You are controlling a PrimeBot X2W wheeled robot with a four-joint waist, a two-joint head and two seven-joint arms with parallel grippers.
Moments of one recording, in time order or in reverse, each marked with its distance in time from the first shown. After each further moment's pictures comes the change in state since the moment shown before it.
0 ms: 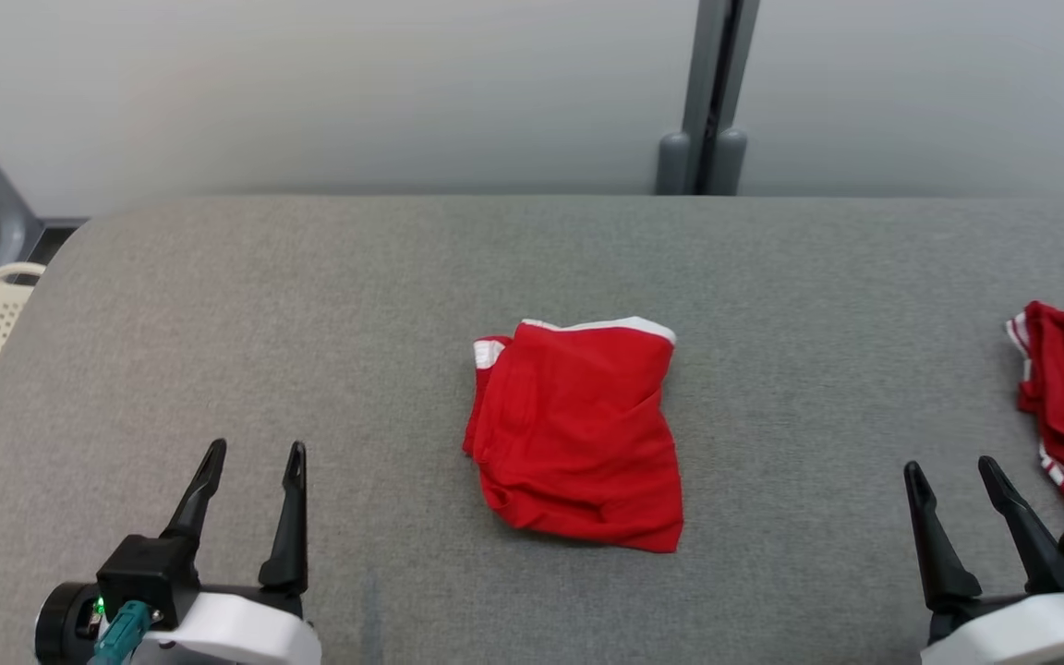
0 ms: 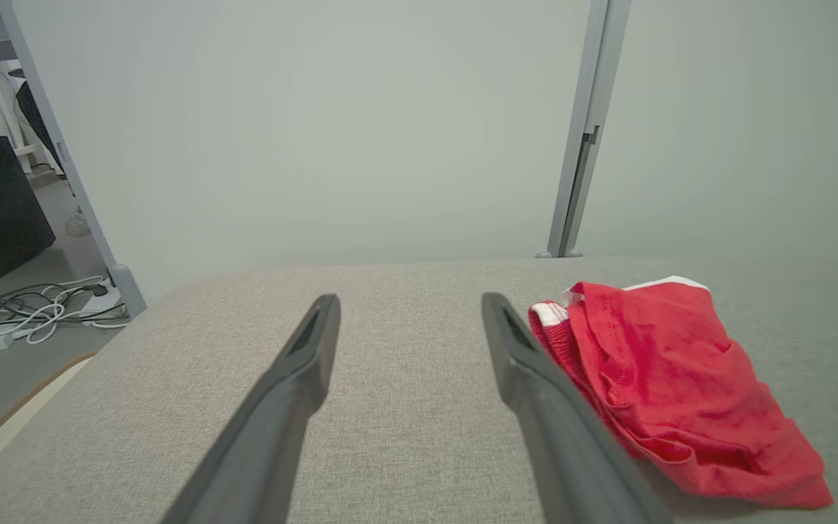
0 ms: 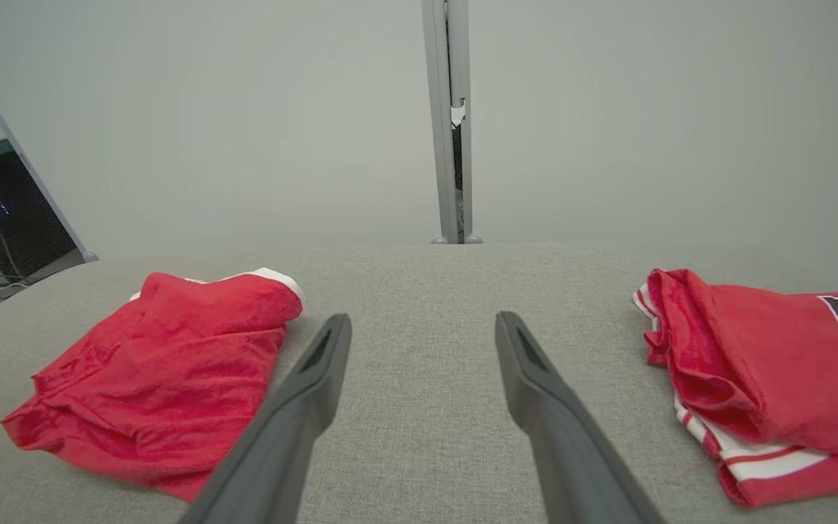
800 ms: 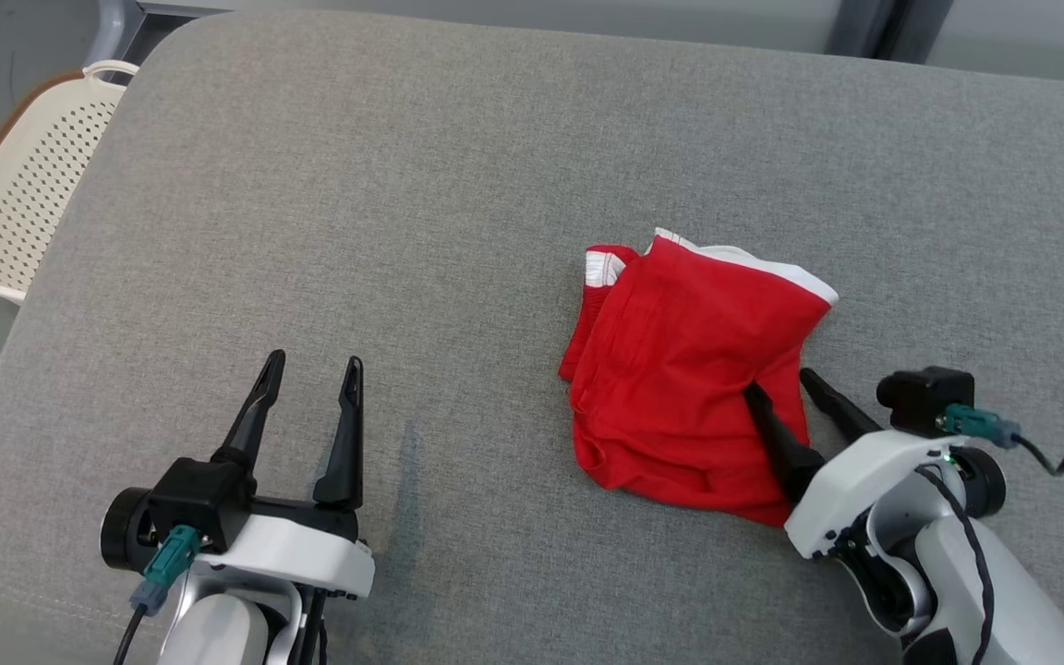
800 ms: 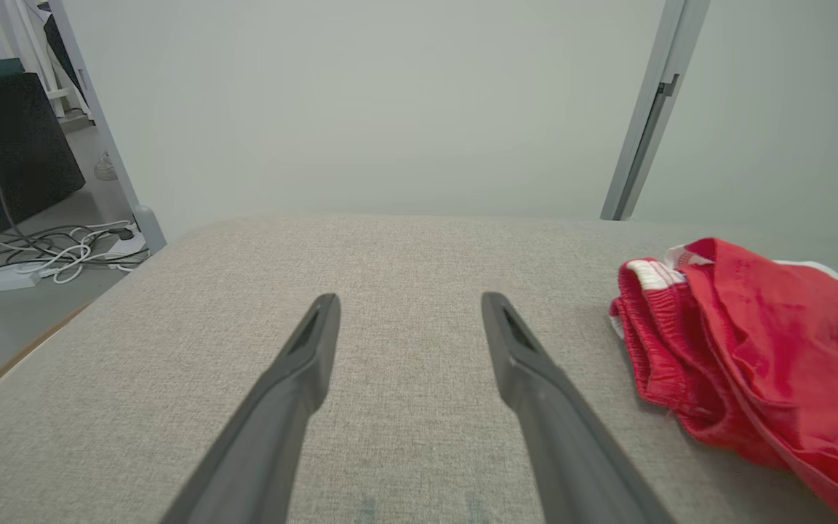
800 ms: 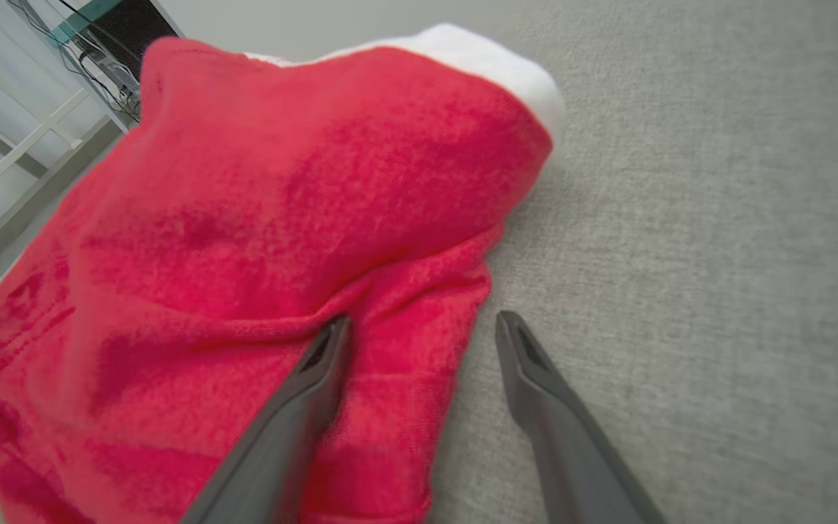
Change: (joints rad) left arm -0.208 -0.073 -0.063 0.160 -0.011 -0.057 -0.124; right arm -0.475 -0.034 0.330 0.530 0.231 0.000 0.042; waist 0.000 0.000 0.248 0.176
